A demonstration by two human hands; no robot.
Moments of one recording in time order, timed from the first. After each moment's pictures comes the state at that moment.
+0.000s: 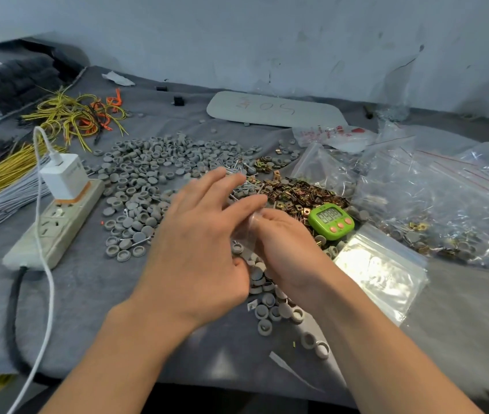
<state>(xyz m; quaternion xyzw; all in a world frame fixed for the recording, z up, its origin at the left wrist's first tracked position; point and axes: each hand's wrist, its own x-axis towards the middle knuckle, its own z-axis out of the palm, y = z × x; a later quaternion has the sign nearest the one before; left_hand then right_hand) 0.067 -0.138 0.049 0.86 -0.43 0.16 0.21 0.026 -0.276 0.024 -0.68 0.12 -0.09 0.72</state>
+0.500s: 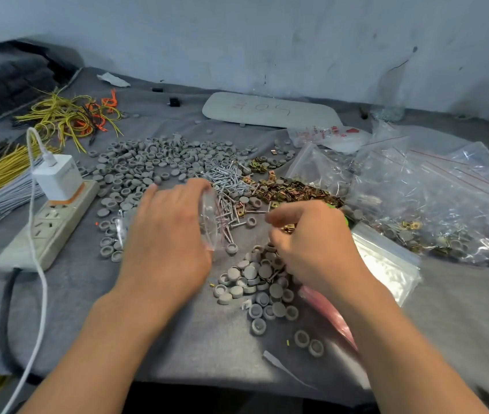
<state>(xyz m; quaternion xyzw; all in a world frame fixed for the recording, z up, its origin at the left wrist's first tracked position) 0.089 -0.138 0.033 0.89 -0.32 0.21 0.24 -0.003 -0.305 0.045 -0.91 0.23 -0.15 0.30</state>
